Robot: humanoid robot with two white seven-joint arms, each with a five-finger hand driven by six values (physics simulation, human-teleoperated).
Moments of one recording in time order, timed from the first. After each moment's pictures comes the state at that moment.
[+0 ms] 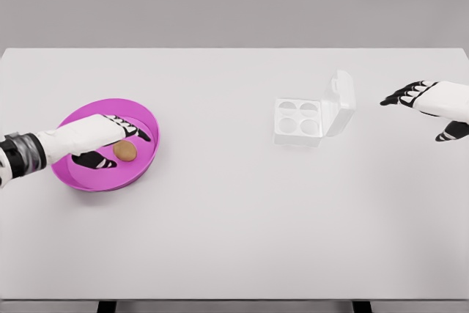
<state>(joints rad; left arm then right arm) -0.29 0.74 -0.34 -1.63 -0.48 -0.34 -0.61 -0.45 -0.93 0.32 -1.38 0.46 -0.61 0.61</state>
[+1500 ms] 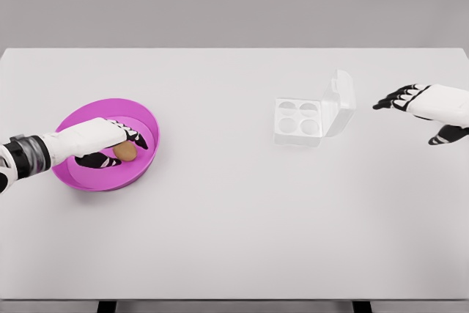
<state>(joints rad) -0.29 0.72 -0.35 -1.59 -0.49 -0.34 -0.61 -0.43 -0.93 0.33 -1.41 0.43 -0.61 0.61</state>
